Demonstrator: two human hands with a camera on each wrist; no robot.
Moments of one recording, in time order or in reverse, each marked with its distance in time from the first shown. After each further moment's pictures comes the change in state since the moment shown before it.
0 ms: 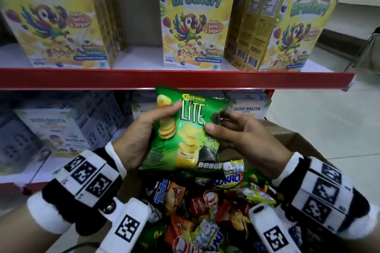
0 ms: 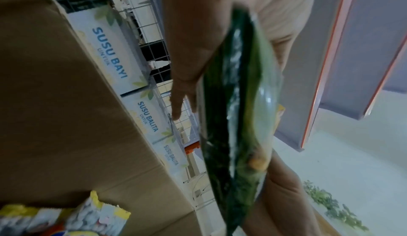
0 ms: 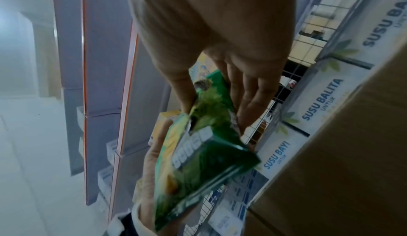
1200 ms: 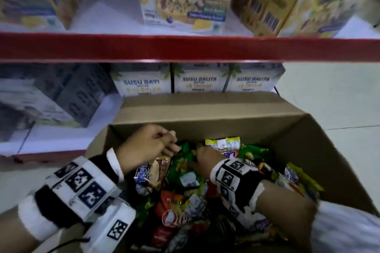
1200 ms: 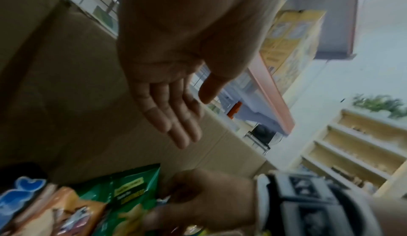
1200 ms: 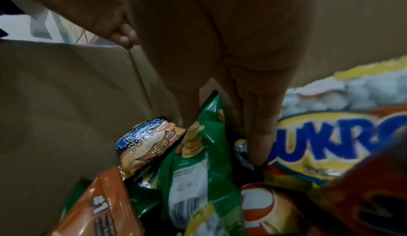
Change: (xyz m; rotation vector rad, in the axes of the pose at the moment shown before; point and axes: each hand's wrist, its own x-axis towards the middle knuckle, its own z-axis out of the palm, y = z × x) left_hand 0.042 -0.059 -0.029 0.711 0.310 -0.458; right_hand 0.048 0.160 0.008 -1.148 -0.445 0.473
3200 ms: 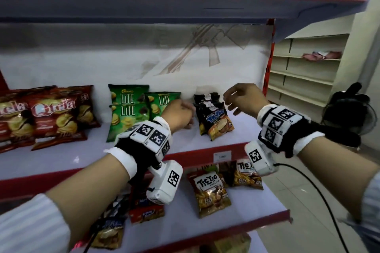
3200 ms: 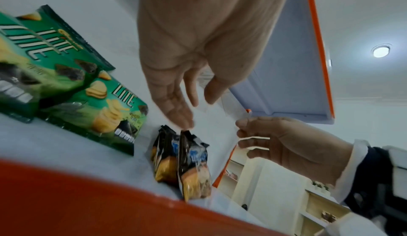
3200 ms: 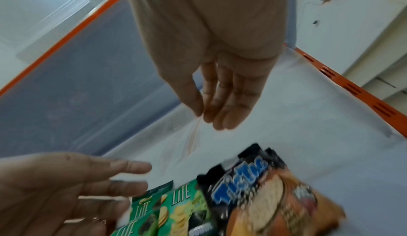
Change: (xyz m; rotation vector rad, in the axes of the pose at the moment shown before) left_hand -0.311 0.827 -0.219 0.017 0.262 0.575; right_hand -0.475 -0.208 -0.880 0.653 1.038 -0.230
